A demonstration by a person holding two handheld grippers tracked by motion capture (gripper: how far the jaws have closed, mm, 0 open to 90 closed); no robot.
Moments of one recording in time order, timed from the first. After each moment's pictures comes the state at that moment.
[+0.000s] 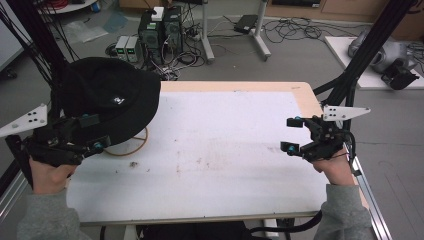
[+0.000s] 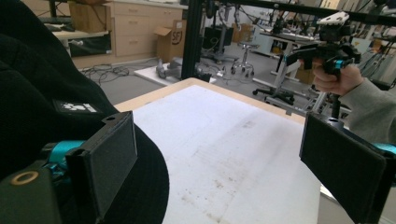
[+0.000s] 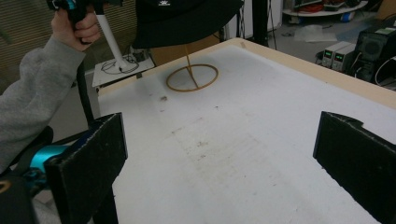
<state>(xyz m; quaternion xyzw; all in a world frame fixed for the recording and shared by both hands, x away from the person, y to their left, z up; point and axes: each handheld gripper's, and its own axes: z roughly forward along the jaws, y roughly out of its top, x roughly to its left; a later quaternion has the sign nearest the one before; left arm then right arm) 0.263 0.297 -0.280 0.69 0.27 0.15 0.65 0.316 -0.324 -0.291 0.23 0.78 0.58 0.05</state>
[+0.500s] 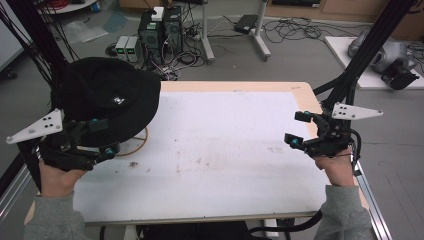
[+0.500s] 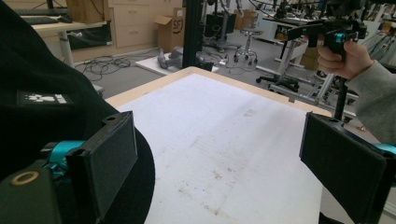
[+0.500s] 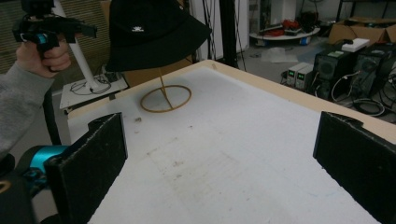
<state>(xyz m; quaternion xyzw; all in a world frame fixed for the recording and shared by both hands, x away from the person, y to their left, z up) 0.257 0.276 -0.283 0.72 0.26 0.16 0.62 0.309 -0.331 -0.282 0.26 0.75 0.60 0.11</state>
